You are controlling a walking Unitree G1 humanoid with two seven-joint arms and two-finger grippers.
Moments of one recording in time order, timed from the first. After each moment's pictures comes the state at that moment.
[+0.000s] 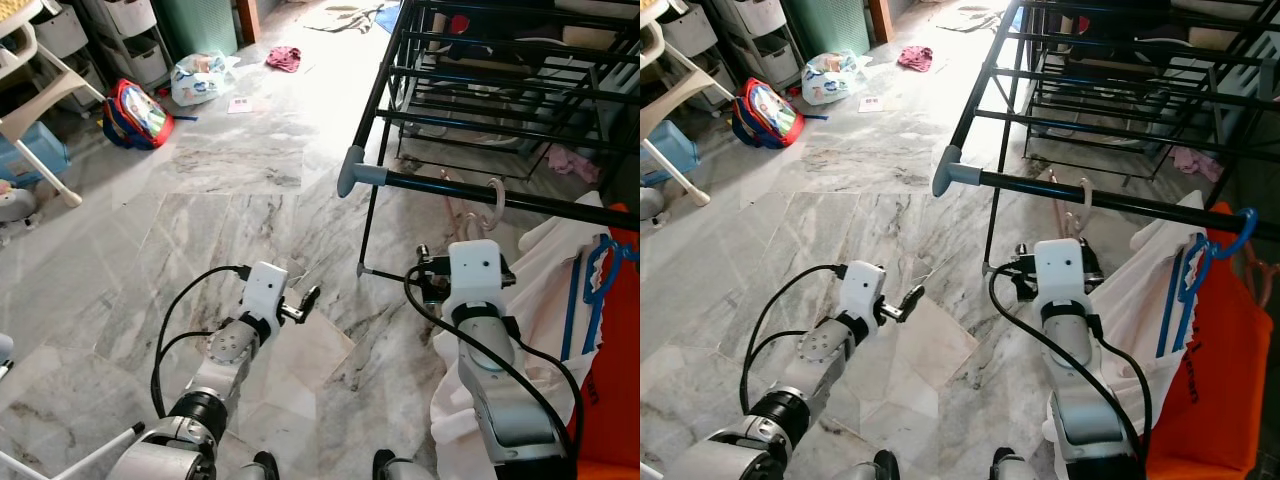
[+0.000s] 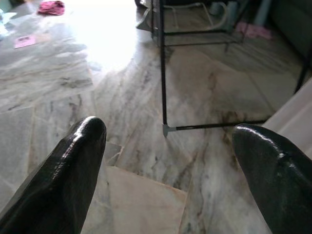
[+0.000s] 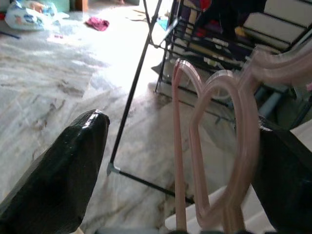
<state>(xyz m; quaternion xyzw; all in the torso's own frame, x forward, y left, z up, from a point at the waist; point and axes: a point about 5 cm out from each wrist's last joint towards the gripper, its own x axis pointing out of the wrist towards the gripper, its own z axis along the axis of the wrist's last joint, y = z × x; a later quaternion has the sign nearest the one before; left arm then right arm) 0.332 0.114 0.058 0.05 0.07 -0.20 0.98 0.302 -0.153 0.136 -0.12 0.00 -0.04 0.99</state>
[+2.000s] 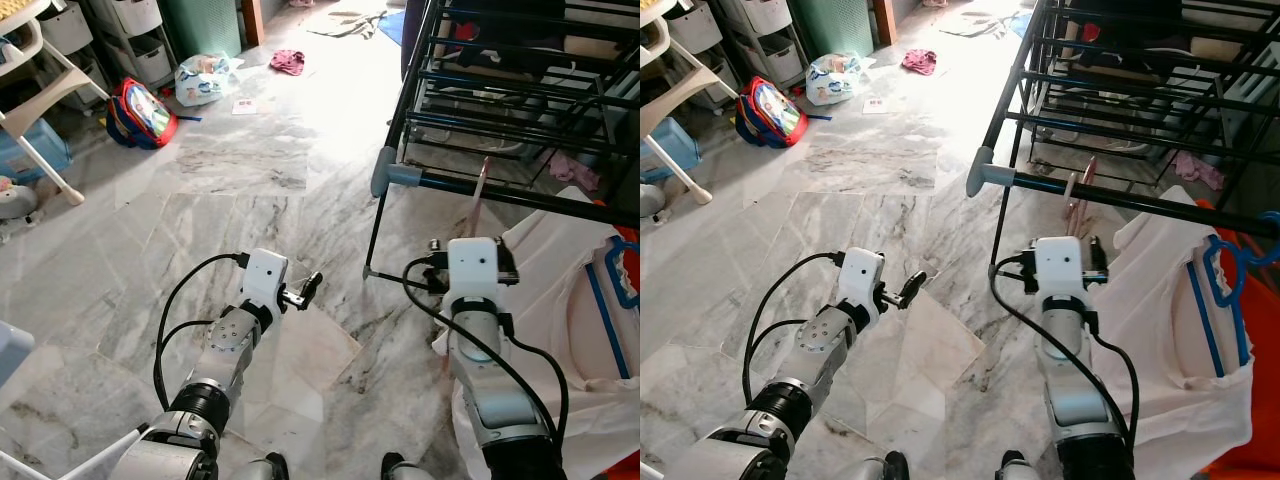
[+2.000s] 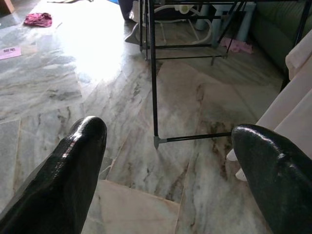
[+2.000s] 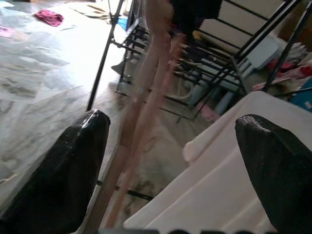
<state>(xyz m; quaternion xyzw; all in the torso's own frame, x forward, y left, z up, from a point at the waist) 0.338 0.102 0.071 0.03 0.05 -0.23 0.97 0.311 -0.167 0.126 -0.16 -0.01 -0.14 0.98</state>
